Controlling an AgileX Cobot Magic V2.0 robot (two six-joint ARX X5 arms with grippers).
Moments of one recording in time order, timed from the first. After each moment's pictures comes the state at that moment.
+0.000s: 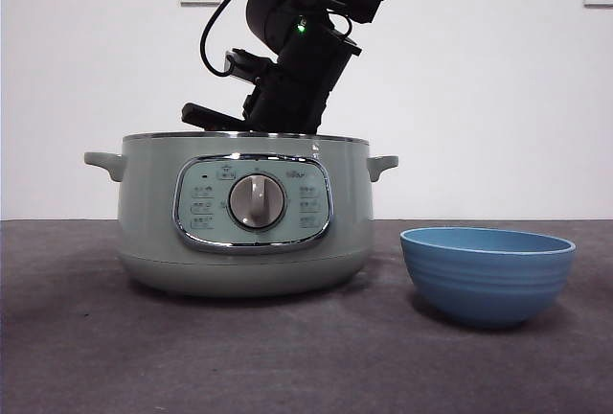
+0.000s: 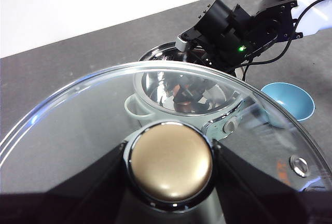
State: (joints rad) left arm -0.41 0.58 1.35 -1.21 0.00 0.04; right arm 0.69 2.13 1.70 -0.45 -0.10 0.19
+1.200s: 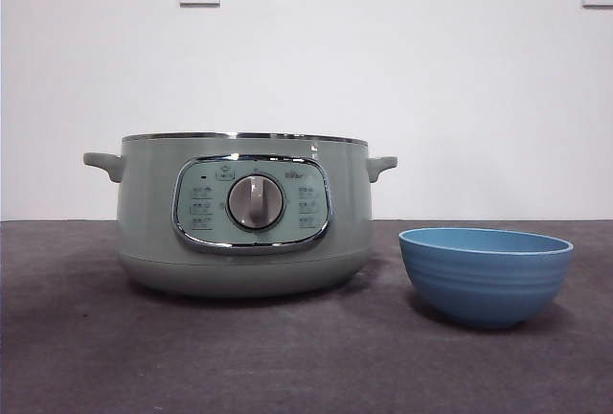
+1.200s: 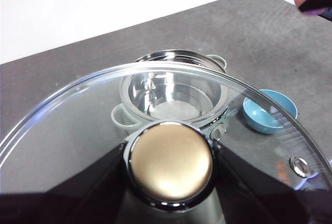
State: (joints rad) left arm -0.41 0.58 1.35 -1.18 0.06 0.04; right arm 0.51 1.33 1.58 -1.09 0.08 0.01
